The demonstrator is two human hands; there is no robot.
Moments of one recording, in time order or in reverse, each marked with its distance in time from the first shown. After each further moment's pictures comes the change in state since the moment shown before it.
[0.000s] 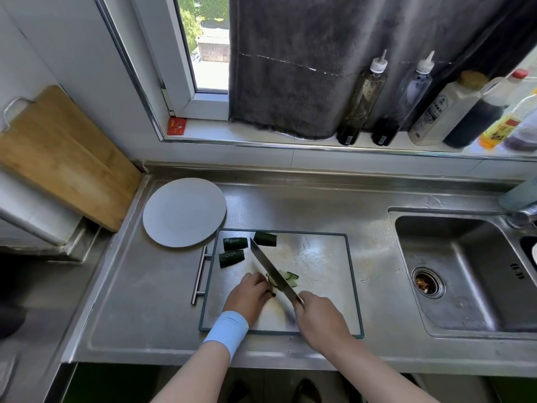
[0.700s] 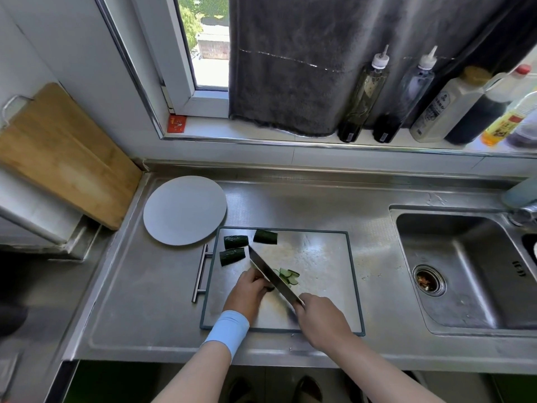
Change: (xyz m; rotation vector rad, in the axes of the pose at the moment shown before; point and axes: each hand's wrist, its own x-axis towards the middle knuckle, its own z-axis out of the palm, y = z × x) left_hand -0.004 0.007 -0.009 -0.188 0.034 -0.135; right_hand 0.003 0.005 0.002 -0.055 -0.062 -0.002
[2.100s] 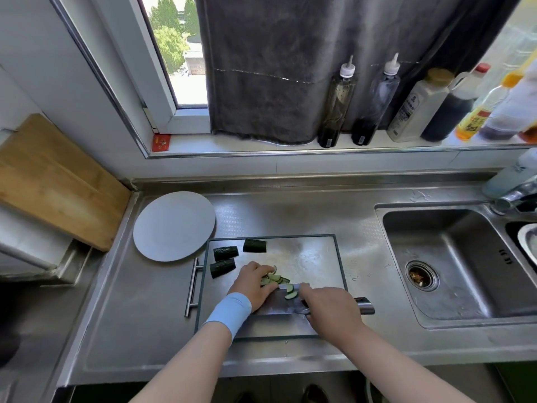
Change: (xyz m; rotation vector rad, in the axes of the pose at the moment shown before) left_hand 0.043 0.044 -0.017 0.095 -0.281 -0.098; right_hand -0.001 0.028 -0.036 -0.587 0.205 -0.310
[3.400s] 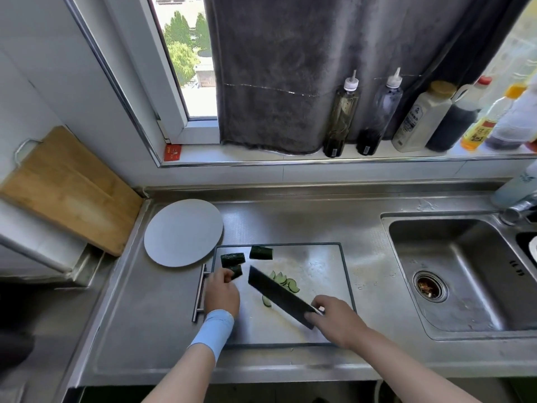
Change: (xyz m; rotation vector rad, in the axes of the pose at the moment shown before) left_hand -0.031 -0.028 -0.028 -0.336 0.505 -0.388; right_hand 0.000 0.010 0.009 0.782 -0.236 0.321
